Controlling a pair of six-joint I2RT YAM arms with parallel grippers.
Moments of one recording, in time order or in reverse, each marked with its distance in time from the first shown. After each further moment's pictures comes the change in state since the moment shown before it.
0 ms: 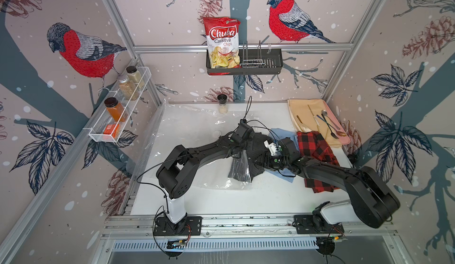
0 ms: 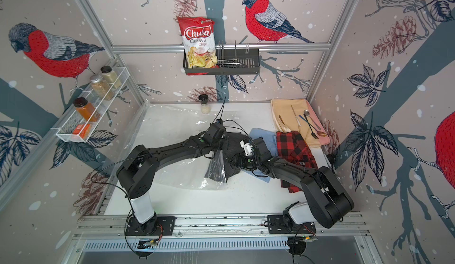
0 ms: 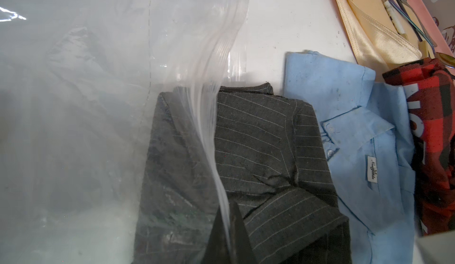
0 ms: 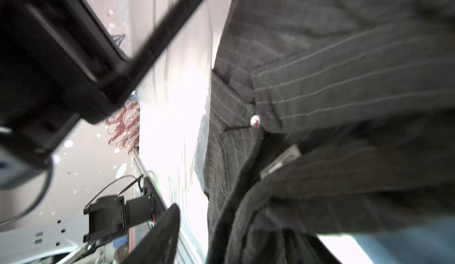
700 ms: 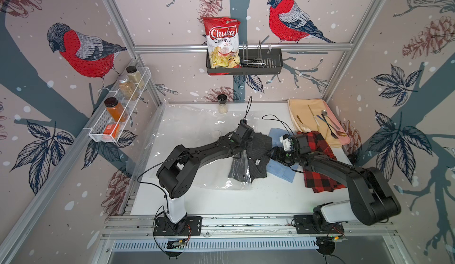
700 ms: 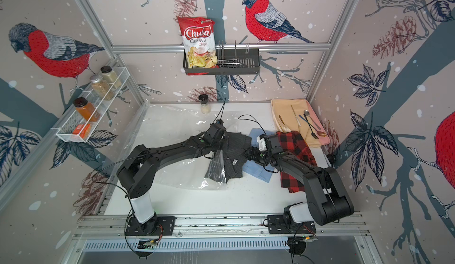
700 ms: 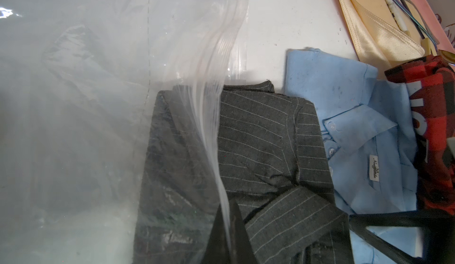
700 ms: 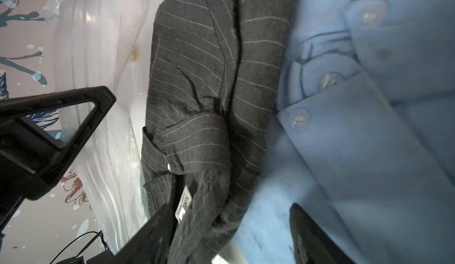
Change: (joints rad) left arm 0.000 0.005 0.001 0.000 0.004 0.000; right arm -0.208 0.047 0.041 -0.129 0.058 -0.116
